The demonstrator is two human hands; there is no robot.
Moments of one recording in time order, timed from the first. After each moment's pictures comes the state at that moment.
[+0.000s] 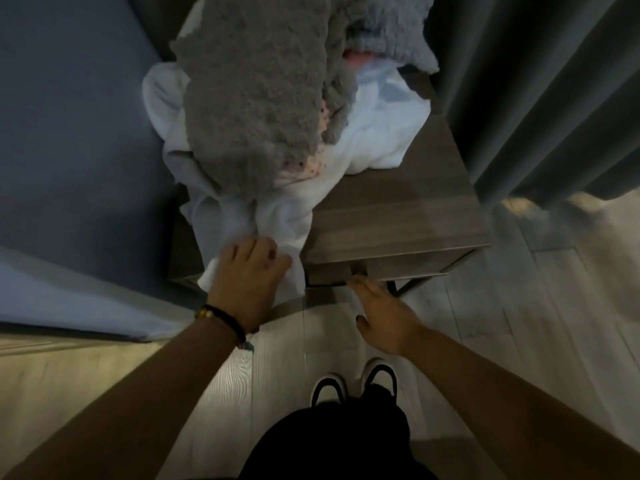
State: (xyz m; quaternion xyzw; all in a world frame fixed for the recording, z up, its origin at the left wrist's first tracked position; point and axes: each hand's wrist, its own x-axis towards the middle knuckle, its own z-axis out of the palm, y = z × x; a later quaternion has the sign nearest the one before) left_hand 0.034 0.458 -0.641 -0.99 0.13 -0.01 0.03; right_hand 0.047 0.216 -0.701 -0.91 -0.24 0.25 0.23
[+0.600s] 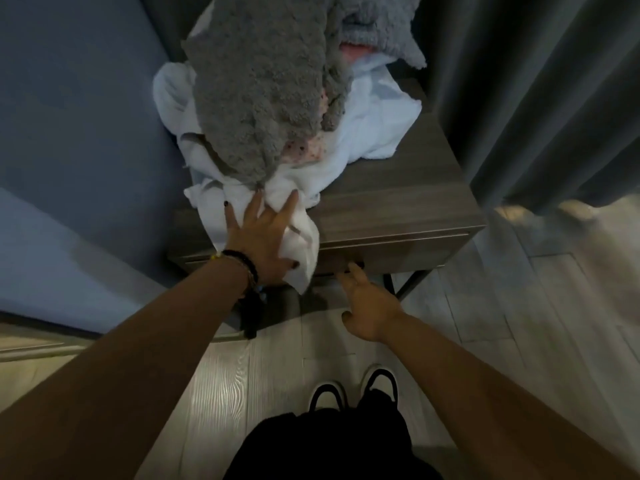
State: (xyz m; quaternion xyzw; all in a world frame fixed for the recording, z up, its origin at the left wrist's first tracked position) left_hand 0.062 0.453 -0.650 -1.00 0.03 0.08 0.00; right_hand 0.033 0.236 -0.710 -0.92 -0.20 0.28 0.17
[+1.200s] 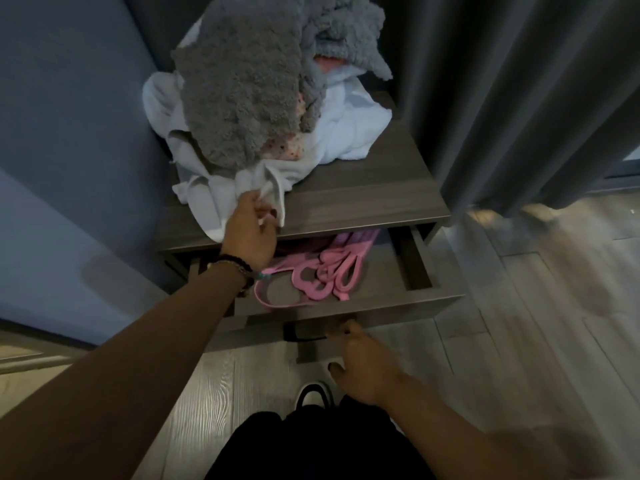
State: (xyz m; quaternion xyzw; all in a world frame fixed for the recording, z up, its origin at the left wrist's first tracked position) left_hand 0.045 0.421 -0.643 -0.90 -0.11 -0.10 -0.41; right_hand -0.069 0.208 -0.712 -0.92 -0.20 0.24 0.23
